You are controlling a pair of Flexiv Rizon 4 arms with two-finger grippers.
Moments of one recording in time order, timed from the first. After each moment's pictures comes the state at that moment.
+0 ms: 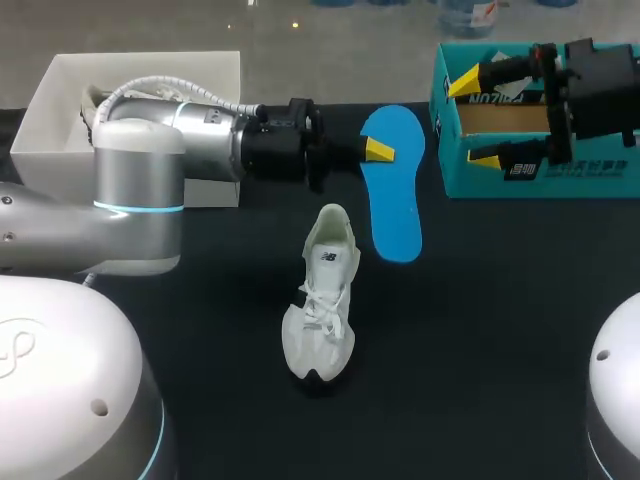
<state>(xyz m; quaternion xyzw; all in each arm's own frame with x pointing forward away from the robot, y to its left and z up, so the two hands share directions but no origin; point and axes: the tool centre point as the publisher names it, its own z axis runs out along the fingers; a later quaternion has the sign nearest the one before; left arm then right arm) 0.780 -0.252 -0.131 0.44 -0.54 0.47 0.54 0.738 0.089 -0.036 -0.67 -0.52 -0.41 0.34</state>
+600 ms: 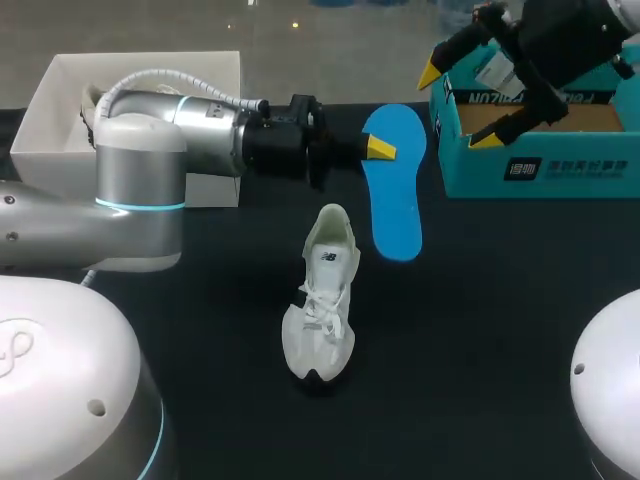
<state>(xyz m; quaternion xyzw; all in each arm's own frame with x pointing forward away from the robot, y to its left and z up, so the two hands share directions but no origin) 0.782 -0.254 -0.130 0.44 -0.55 0.46 0.54 0.737 0.107 -0.019 -0.77 -0.54 -0.26 0.21</state>
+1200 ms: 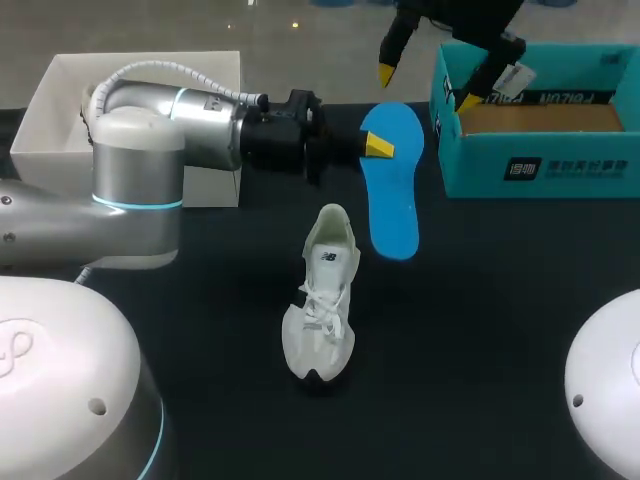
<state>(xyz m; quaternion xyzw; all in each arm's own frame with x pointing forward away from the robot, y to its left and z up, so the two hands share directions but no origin) 0.783 -0.251 -0.128 0.45 -0.56 0.46 0.53 0.770 0.126 -0.028 -0.74 -0.66 -0.14 0.06</state>
